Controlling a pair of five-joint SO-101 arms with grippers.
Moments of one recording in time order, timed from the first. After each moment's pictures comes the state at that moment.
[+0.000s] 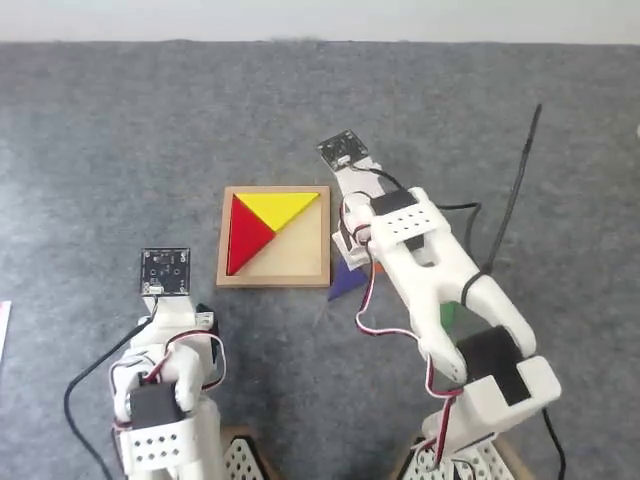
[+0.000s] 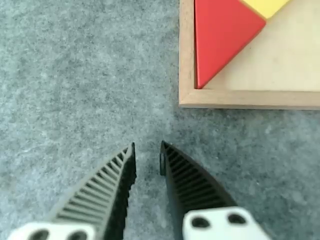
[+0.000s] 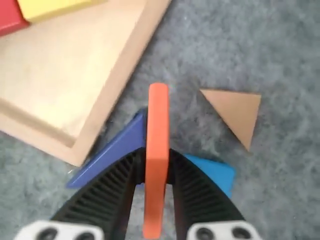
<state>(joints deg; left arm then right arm) -16.2 -103.0 97.1 72.0 -1.5 -26.3 5.4 21.9 55.1 6.9</state>
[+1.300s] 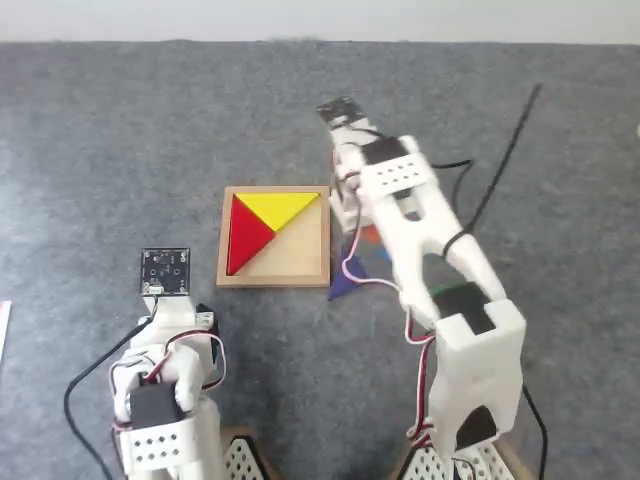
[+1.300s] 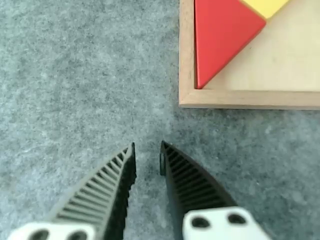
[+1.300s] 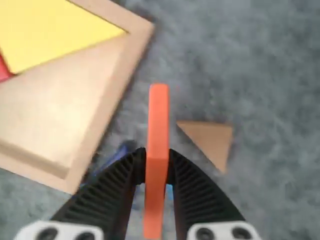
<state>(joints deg) -16.2 -103.0 97.1 72.0 -1.5 -23.0 24.8 -10.3 73.6 6.1</state>
